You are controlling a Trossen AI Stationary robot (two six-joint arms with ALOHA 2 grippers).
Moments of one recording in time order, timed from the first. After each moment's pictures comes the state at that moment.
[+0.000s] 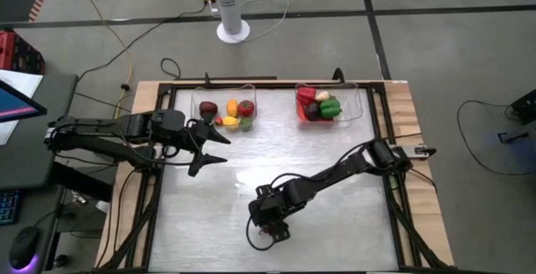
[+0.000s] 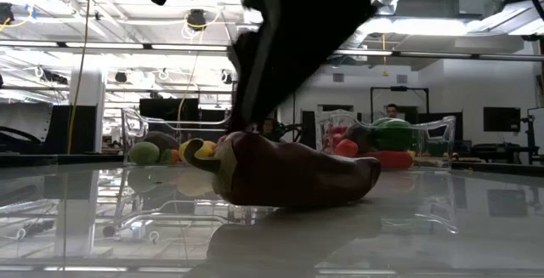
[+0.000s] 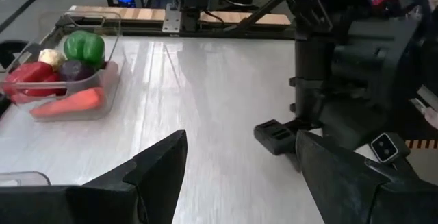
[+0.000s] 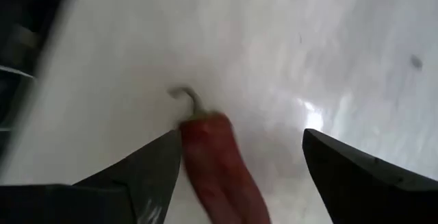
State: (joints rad) left arm 0.00 0.89 0.88 -0.40 0.12 -0.06; right arm 0.38 2.18 1.76 -0.66 -0.07 0.05
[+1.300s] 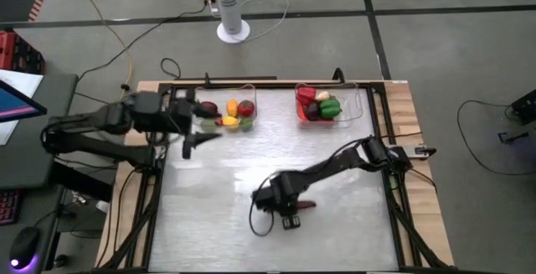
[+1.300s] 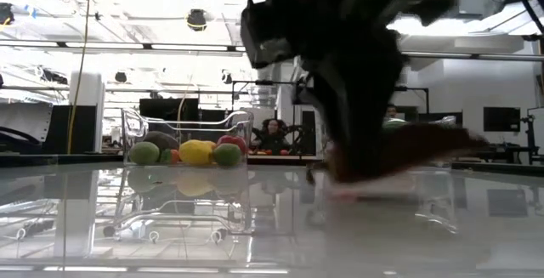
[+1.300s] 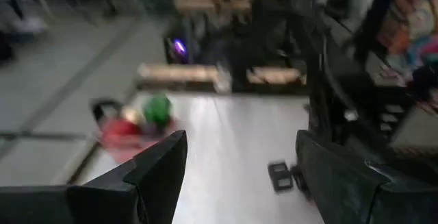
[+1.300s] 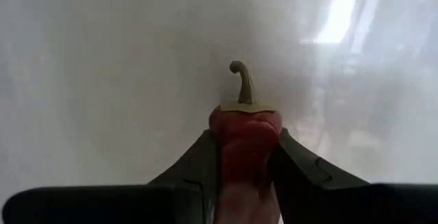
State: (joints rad) left arm 0.05 0.87 1.08 -0.47 -0.01 -0.03; right arm 0.30 2.22 1.79 -1.05 -0.16 0.15
